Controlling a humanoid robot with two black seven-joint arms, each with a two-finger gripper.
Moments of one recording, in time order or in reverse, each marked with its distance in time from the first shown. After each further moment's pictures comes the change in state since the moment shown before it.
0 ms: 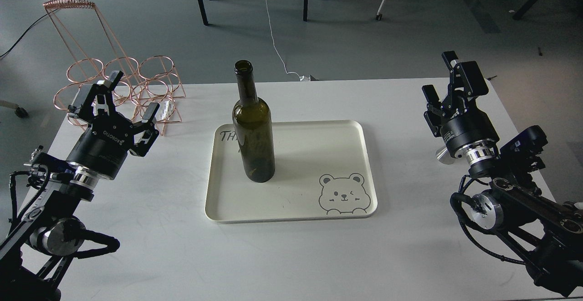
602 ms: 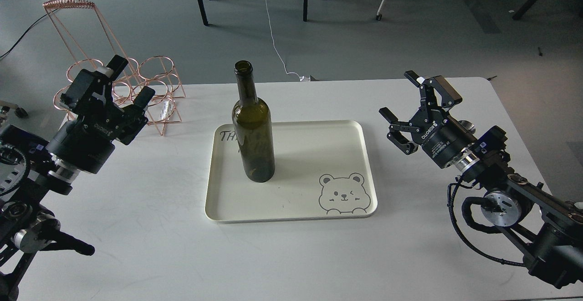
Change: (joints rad) left arm 0.009 0.158 -0.011 -0.124 0.444 -0.027 -0.125; right arm 0.006 0.022 0.001 -0.174 0.088 0.552 -0.081
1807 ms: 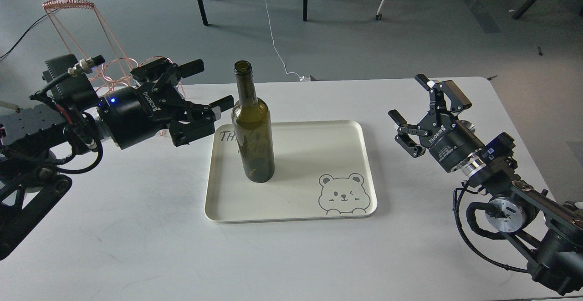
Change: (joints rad) left arm -0.345 0.099 0.220 -0.146 1.132 0.196 0.000; right arm -0.037 0.000 0.028 -0.014 -0.014 -0.006 0.032
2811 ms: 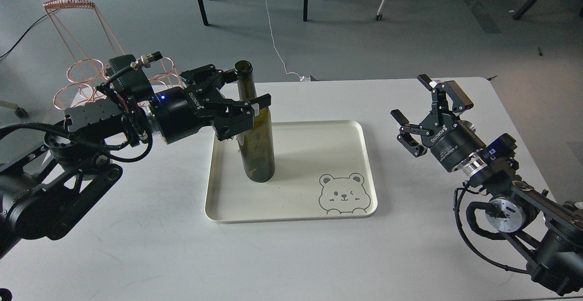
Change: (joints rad) left arm -0.107 -0.155 0.106 0.135 0.000 -0.003 0.000; right arm -0.004 0.006 0.009 -0.008 0.001 -0.012 0.002
